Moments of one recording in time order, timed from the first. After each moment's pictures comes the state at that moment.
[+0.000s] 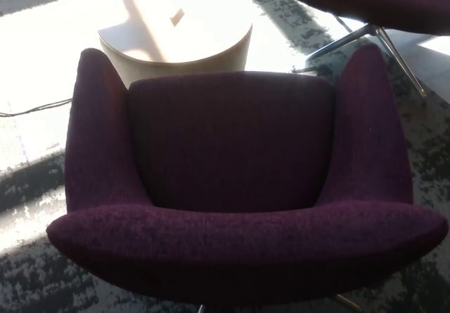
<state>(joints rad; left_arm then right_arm) 0.11 0.34 -0.33 1.09 0.29 -0.18 0.24 0.16 -0.20 0.13 1.07 -0.27 -0.35 -0.14</state>
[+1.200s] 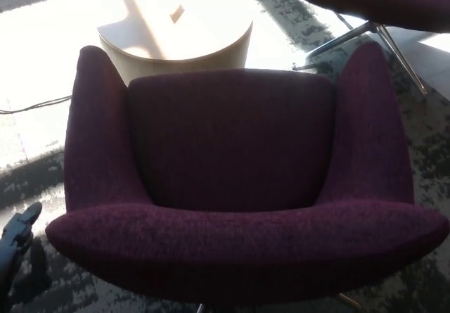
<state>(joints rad) -0.18 0.45 0.10 0.94 0.05 -0.47 -0.10 0.11 -0.19 0.21 1.24 -0.34 -0.73 -0.34</state>
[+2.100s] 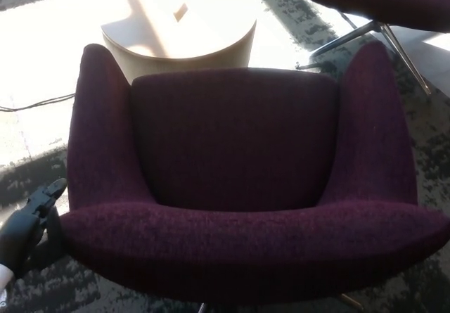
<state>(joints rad) -0.36 0.46 0.03 1.08 0.07 -0.43 -0.19 0.11 -0.18 0.19 1.25 -0.34 -0.76 -0.33</state>
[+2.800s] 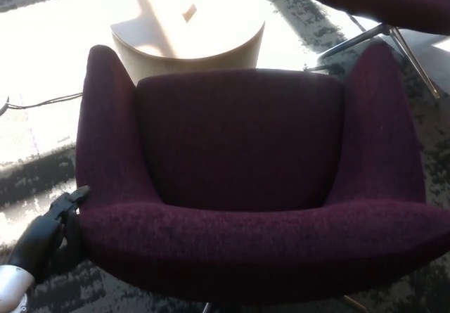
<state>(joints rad) -0.33 0.40 -0.03 1.03 0.07 -0.41 -0.19 0.10 -0.17 0.19 1.25 -0.35 -0.76 -0.34</state>
